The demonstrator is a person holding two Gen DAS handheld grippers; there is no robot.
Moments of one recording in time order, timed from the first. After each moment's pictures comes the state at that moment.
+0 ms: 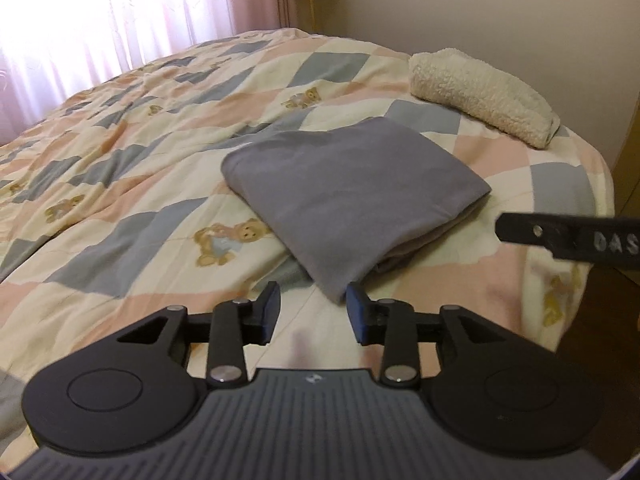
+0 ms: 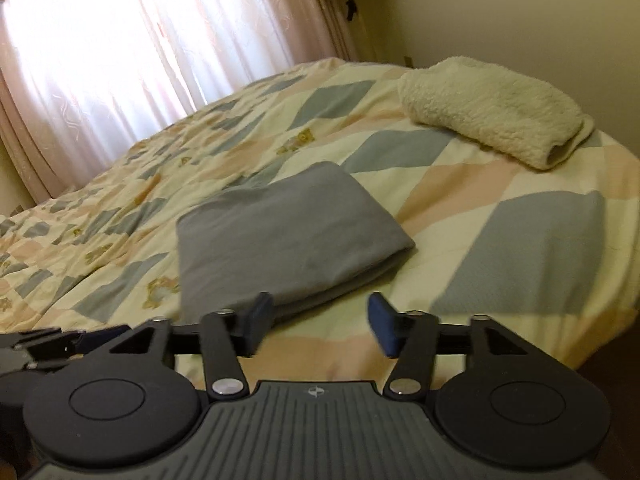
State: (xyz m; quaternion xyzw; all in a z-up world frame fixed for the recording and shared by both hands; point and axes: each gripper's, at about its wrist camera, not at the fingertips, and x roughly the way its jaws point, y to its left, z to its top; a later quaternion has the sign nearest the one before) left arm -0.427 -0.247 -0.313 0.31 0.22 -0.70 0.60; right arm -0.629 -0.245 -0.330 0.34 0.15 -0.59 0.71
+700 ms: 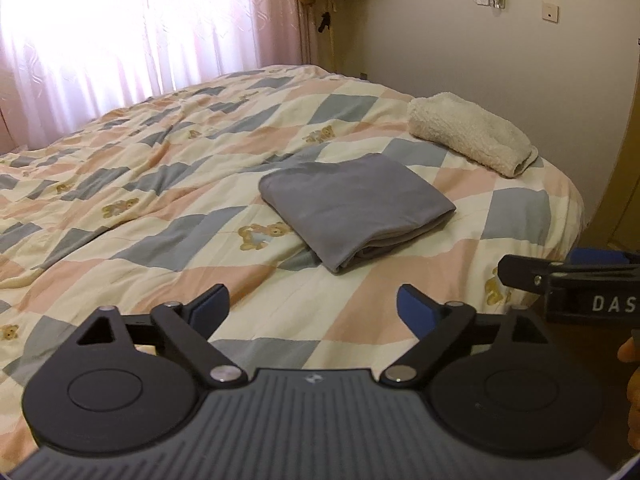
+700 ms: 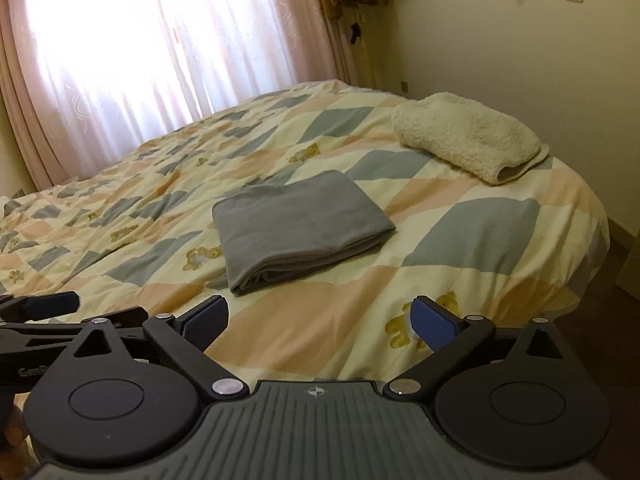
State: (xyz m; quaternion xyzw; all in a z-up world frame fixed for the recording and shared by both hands) left arm -0.420 -0.139 -0.247 0.27 0.20 -0.70 0.63; right arm -0.614 -0.139 -0.272 0.30 0.17 -0.61 0.71
